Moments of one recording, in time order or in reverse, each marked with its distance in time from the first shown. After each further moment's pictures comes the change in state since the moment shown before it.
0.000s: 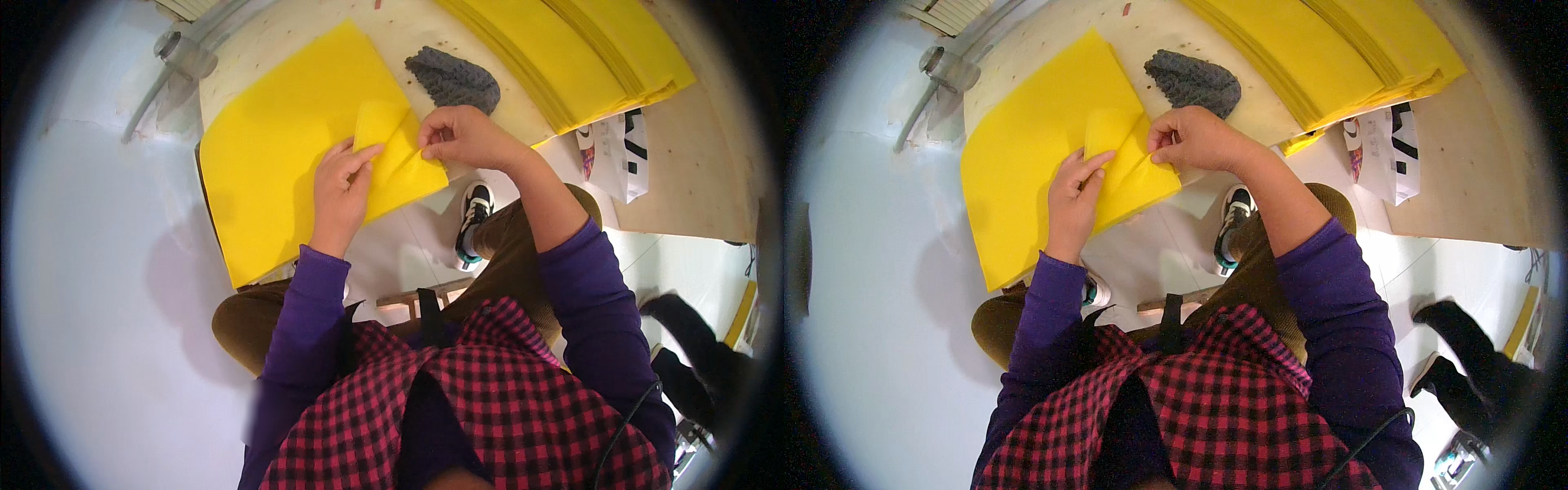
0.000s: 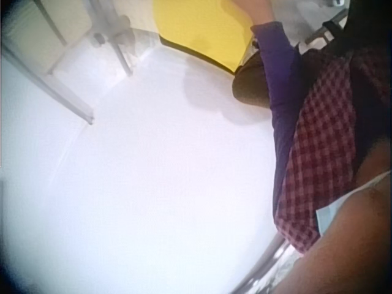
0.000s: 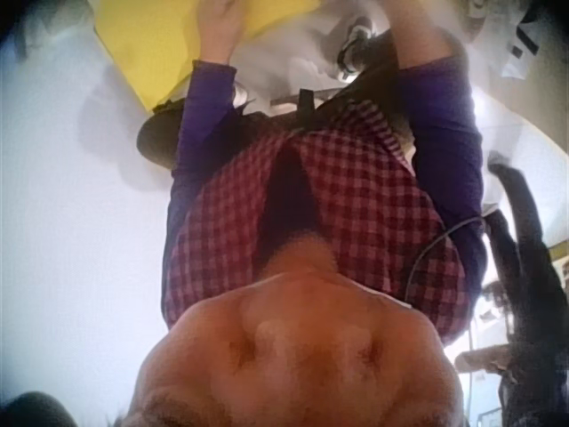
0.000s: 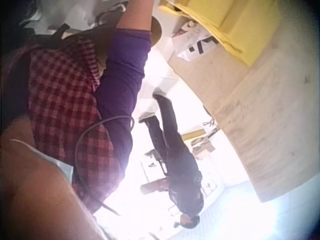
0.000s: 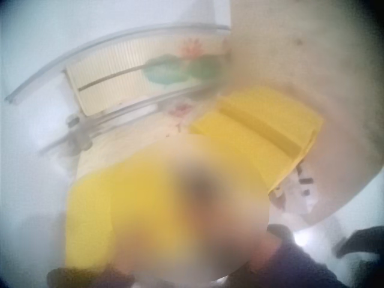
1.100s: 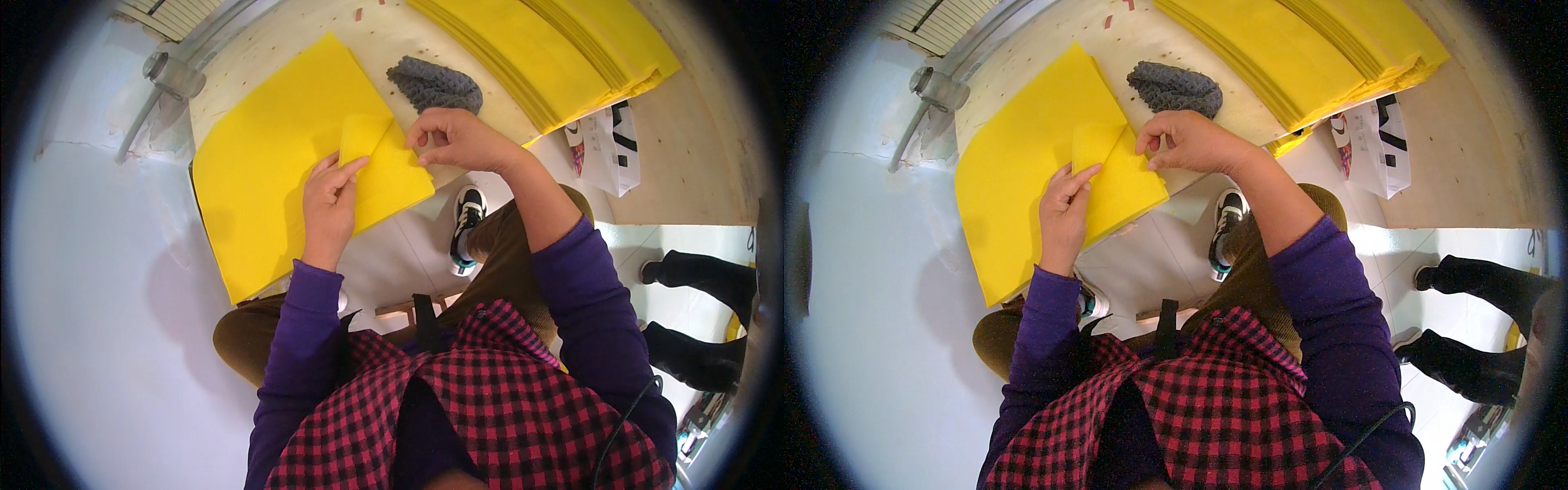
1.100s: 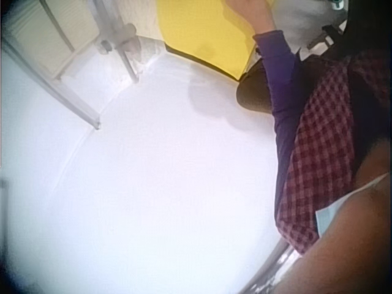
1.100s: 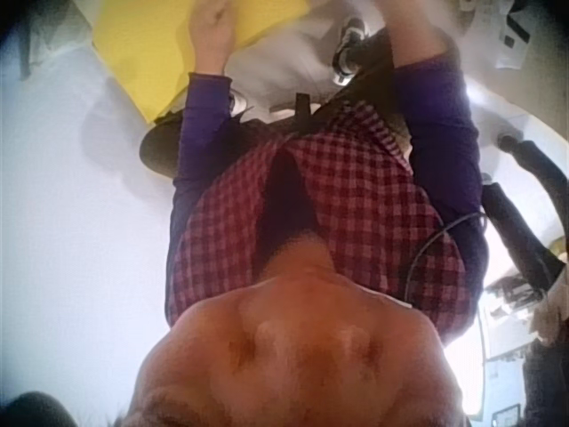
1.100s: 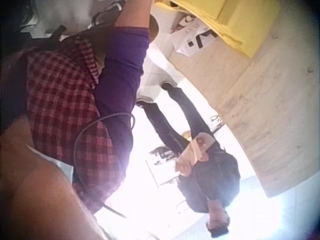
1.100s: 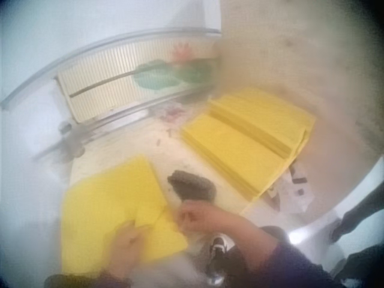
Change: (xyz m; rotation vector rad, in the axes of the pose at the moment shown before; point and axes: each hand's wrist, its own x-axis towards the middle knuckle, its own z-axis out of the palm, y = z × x) left_hand 0.000 -0.004 0.003 -0.039 -0.016 -0.018; right_hand -0.009 -0.003 -0.015 -0.055 -0.015 -0.058
